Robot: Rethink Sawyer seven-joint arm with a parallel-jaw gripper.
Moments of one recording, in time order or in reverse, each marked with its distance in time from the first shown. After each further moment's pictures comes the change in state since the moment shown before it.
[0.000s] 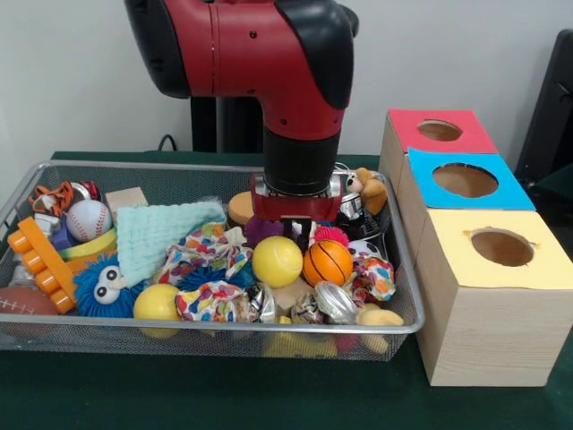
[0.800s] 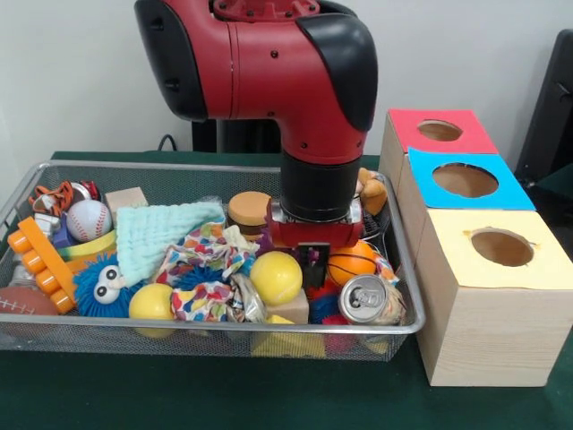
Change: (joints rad) arm 0.030 0.052 0.022 -0.129 0.004 0.047 0.000
